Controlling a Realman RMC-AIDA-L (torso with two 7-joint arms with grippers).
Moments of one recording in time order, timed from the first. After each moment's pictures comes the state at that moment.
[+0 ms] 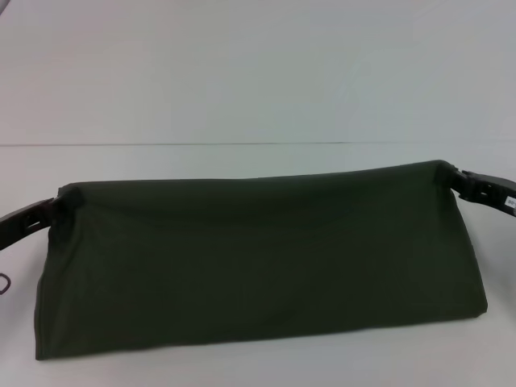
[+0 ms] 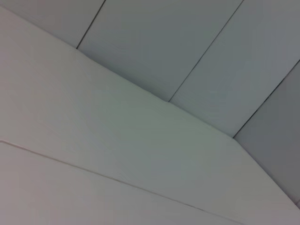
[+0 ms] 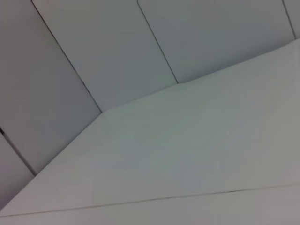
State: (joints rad) left arm -0.57 -2.11 0.08 0.62 2.17 1.27 -1.71; right arm 0.63 2.07 -0.26 -0.49 -2.04 -1.15 1.58
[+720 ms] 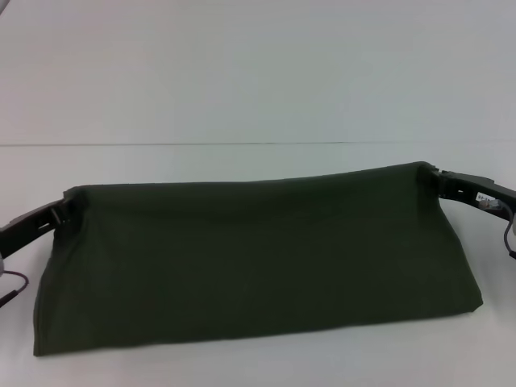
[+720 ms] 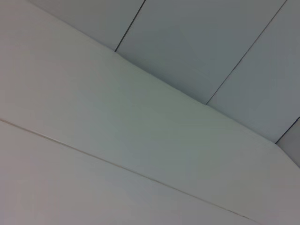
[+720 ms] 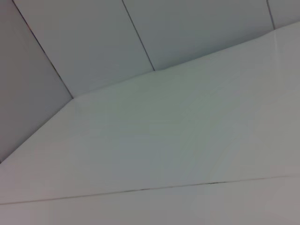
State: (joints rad) left arm -0.60 -2.16 0.09 0.60 2.14 1.07 -1.69; right arm 0.68 2.09 -0.31 -0.44 -2.03 -0.96 1.56
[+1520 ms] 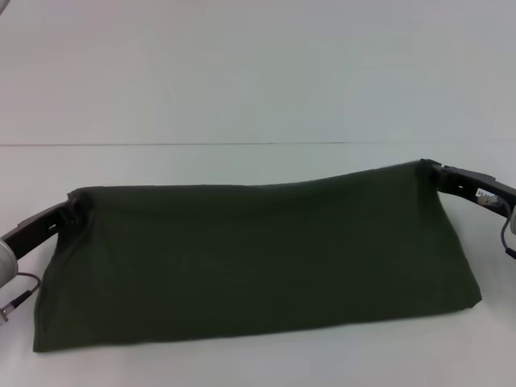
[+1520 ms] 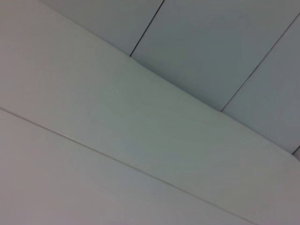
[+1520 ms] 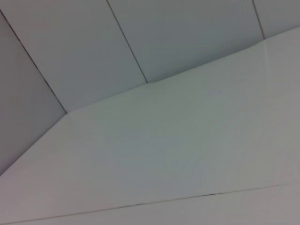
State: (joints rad) left arm -0.61 -2.16 0.11 0.51 2.05 0.97 -1.60; right arm 0.69 2.09 -0.31 -0.40 -1.95 -0.92 1.52
